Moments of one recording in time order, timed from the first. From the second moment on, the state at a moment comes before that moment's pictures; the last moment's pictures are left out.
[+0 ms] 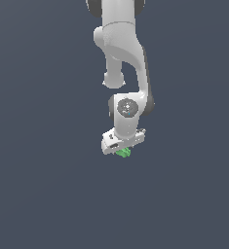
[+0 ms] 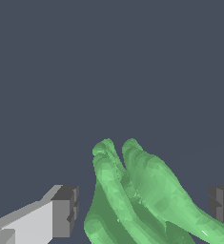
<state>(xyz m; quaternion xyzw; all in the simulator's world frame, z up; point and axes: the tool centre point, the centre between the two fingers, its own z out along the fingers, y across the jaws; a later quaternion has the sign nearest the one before) 0.010 0.043 0.042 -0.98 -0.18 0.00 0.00</state>
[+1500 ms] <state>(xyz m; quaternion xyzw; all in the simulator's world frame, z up) -0.007 0.083 0.096 -0.98 -0.18 0.00 0.00</state>
